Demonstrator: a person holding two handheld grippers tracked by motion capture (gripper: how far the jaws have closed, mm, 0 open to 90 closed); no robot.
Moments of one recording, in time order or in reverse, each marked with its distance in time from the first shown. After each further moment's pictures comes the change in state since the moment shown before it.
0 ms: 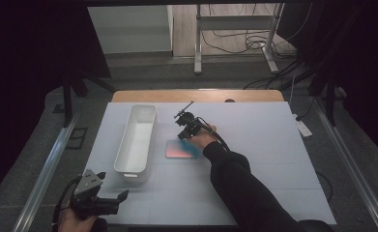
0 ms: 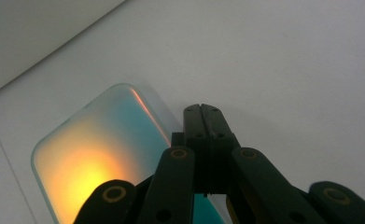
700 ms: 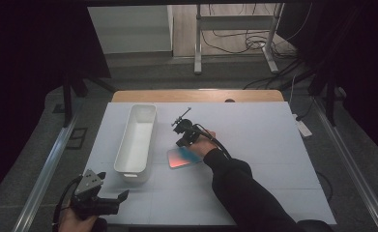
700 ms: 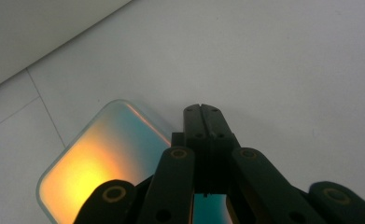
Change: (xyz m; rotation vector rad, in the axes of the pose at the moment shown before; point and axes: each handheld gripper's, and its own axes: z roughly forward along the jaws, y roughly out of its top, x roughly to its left) left arm -0.001 0.000 0.000 0.005 0.004 0.003; right arm 0.026 -0.014 -0.008 0.025 0.010 -0.069
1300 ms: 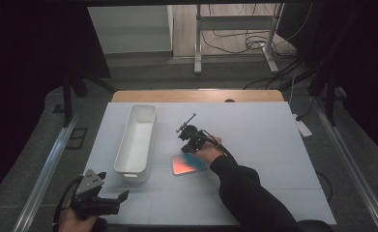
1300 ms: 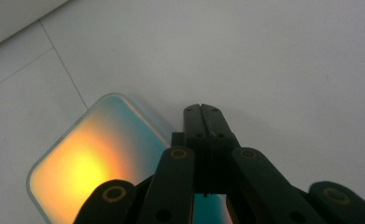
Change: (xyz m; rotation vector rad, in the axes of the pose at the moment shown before) left arm -0.001 0.001 0.001 0.007 0.006 0.007; right arm 0.009 -0.024 -0.012 0.022 -0.006 -0.004
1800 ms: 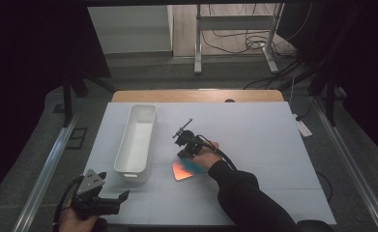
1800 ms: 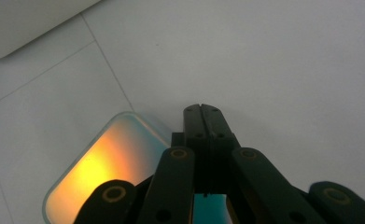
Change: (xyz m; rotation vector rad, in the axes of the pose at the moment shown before) left arm -0.001 0.000 0.001 0.004 0.004 0.007; right arm 0.022 -0.003 0.002 -0.008 0.033 -0.031
